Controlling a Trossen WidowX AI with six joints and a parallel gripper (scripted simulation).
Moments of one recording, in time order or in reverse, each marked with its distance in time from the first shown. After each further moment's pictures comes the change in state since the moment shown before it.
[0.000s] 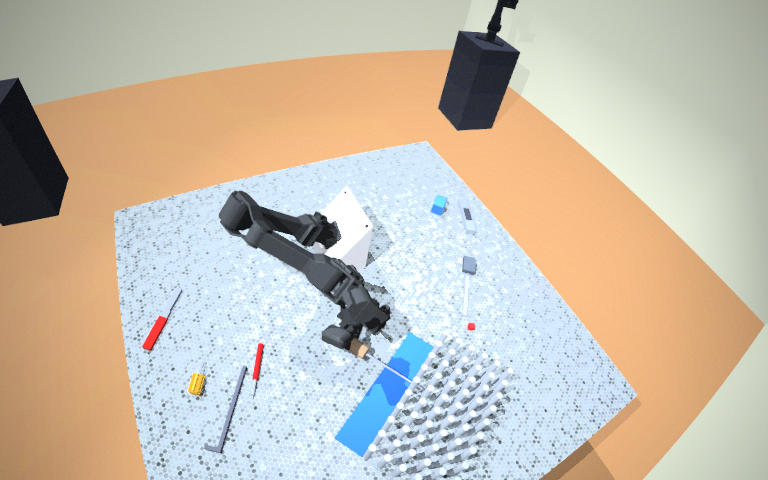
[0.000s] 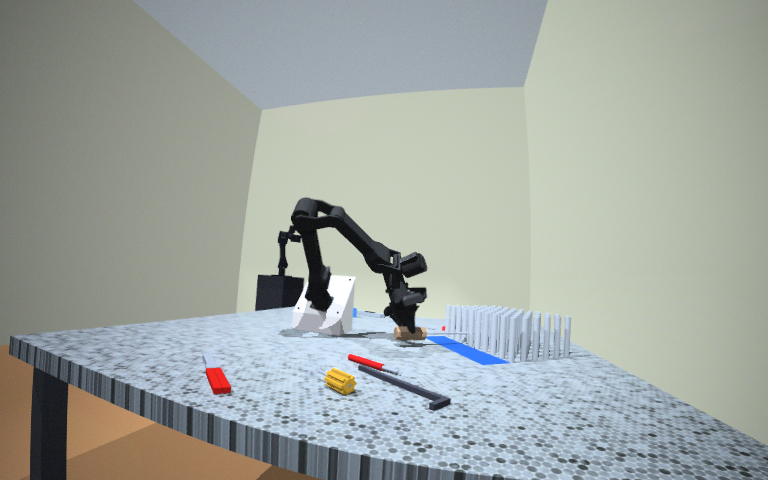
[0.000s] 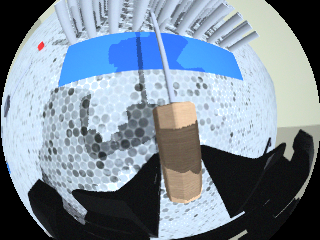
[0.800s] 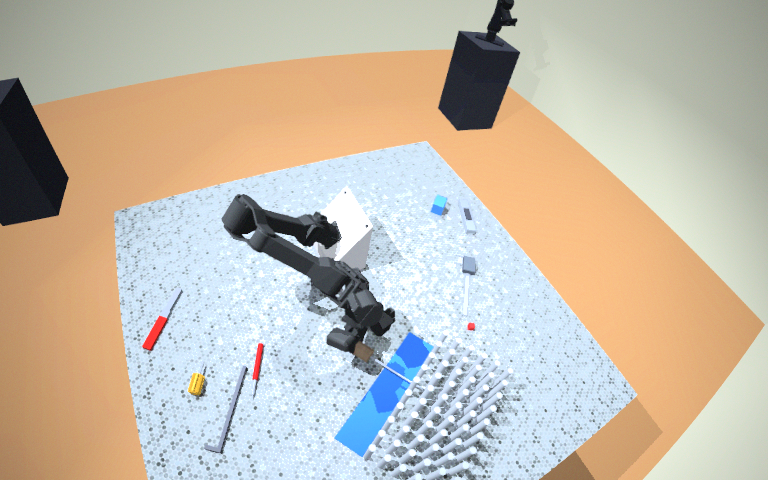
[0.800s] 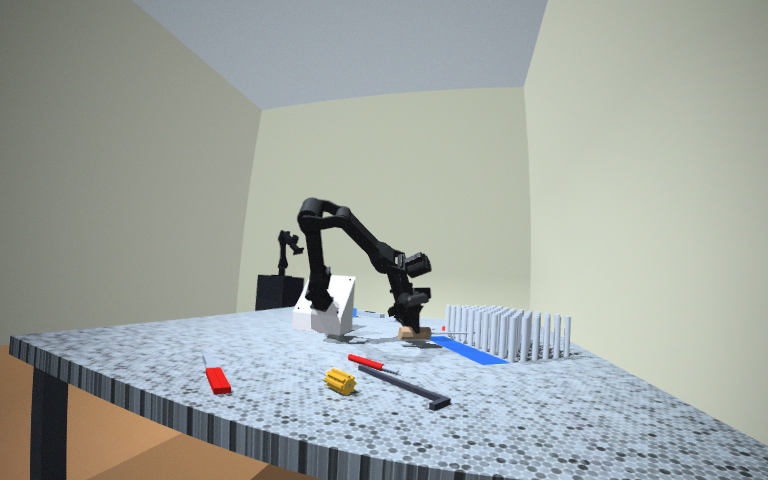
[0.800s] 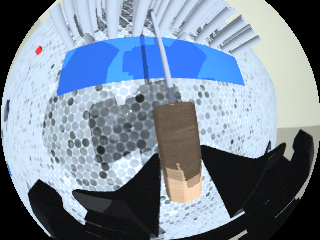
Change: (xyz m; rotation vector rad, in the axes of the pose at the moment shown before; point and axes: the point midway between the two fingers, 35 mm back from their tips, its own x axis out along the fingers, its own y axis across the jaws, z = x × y) arm 0.004 0.000 0.013 0.001 -0.001 0.000
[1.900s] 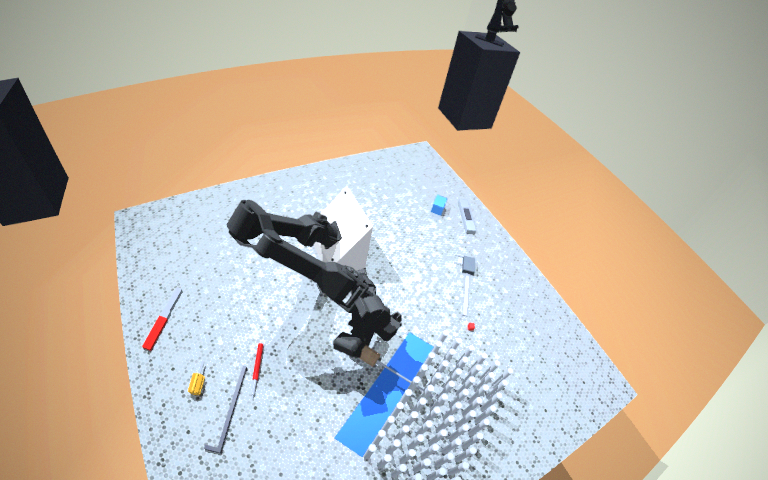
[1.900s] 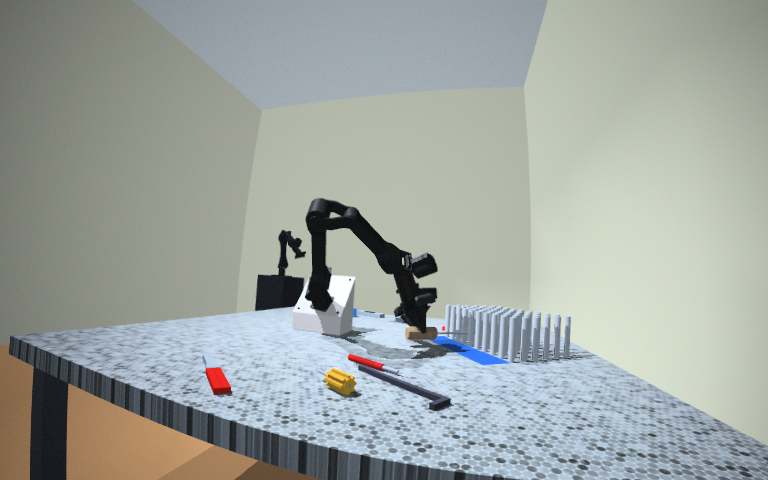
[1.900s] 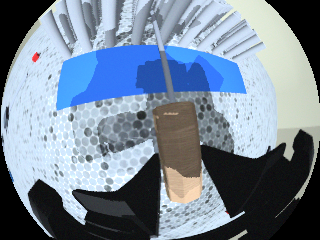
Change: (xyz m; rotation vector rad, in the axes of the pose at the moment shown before) arm 0.005 -0.001 0.019 0.003 -0.002 -0.001
